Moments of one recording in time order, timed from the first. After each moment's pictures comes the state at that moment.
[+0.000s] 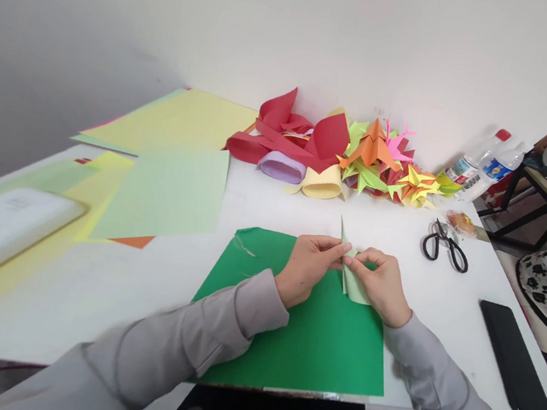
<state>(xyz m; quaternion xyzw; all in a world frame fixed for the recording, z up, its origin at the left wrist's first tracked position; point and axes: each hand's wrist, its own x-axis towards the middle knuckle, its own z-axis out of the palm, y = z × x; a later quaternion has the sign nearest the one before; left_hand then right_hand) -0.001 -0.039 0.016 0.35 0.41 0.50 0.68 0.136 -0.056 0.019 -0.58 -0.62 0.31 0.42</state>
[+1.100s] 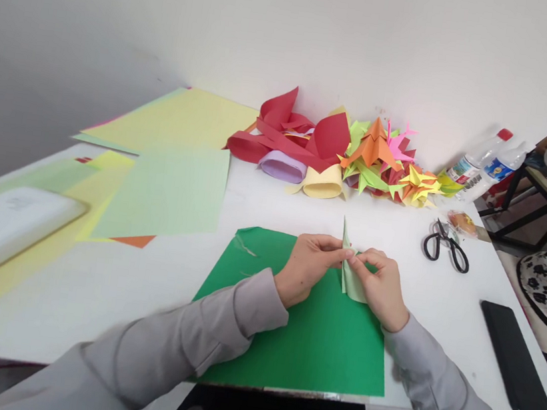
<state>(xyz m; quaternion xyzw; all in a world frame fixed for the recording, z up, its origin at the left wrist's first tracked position) -0.003 -0.039 0.018 0.37 0.40 0.50 0.67 0.135 -0.060 0.017 -0.59 -0.66 0.25 0.40</state>
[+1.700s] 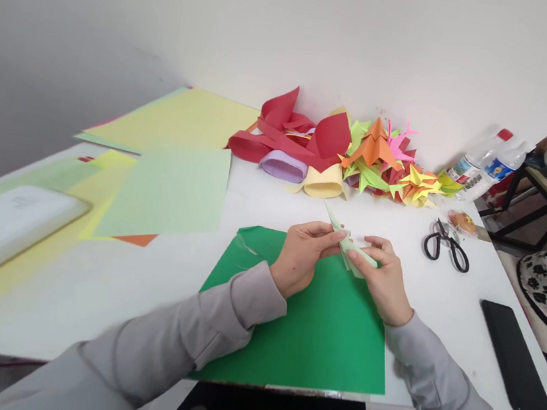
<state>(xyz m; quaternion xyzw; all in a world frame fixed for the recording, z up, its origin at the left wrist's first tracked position) -0.010 -0.029 0.021 0.30 0.37 0.55 0.69 0.137 -0.055 0.016 -0.59 -0.59 0.31 0.46</state>
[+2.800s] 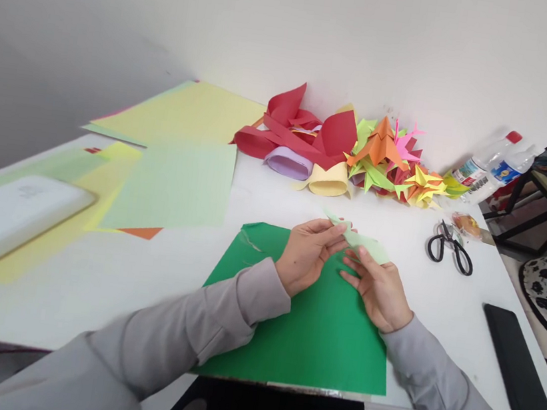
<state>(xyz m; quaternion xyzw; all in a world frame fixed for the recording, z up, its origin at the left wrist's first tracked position) -0.006 -0.027 0.018 0.19 0.30 0.58 0.73 0.116 -0.066 0.024 -0.50 -0.24 0.64 0.54</state>
